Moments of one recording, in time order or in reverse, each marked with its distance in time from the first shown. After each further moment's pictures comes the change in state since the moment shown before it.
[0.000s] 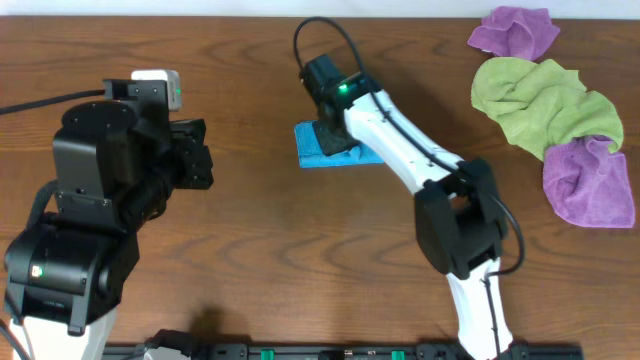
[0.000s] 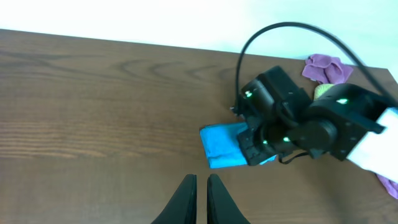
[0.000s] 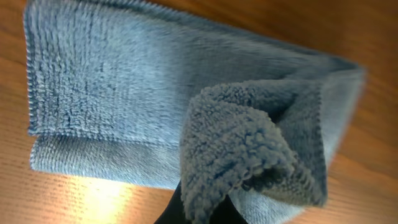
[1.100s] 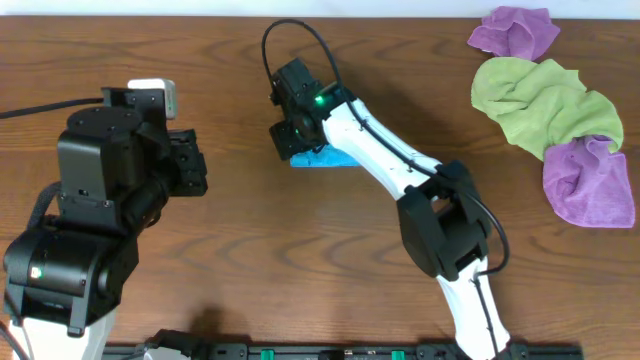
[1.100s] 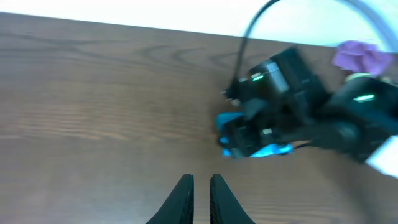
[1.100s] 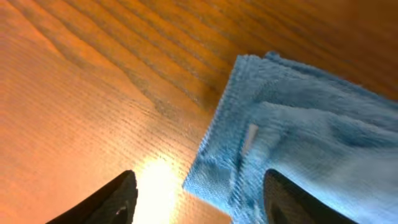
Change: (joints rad) left arm 0.000 0.001 0.000 -0.072 -0.098 0.020; right arm 0.059 0.019 0.051 0.159 -0.281 -0.001
